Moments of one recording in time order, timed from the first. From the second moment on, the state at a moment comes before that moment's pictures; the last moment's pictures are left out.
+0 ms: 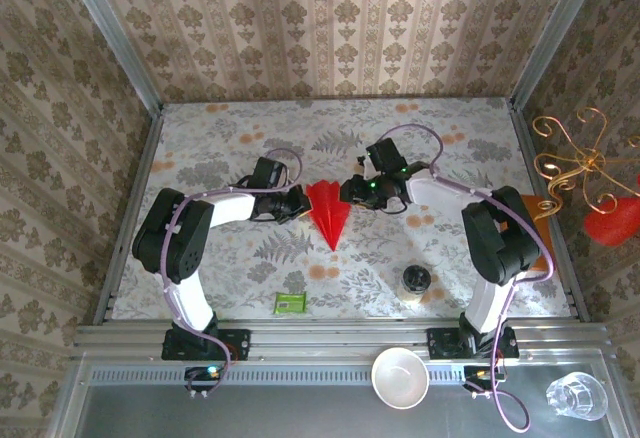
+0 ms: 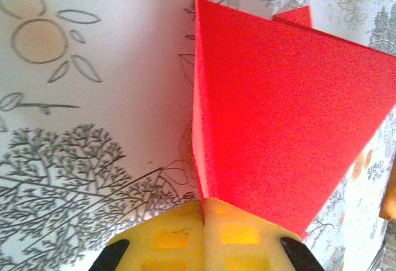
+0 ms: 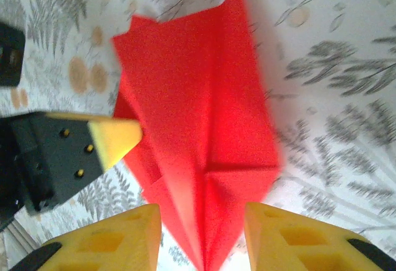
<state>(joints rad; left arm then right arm) -0.47 1.80 0.93 -0.06 0.49 -0.77 0.47 1.78 1.16 -0.37 -0.40 0.62</state>
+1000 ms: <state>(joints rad) -0.48 1.79 0.93 -0.06 0.53 -0.78 0.59 1.93 1.24 -0.43 -0.40 0.62</state>
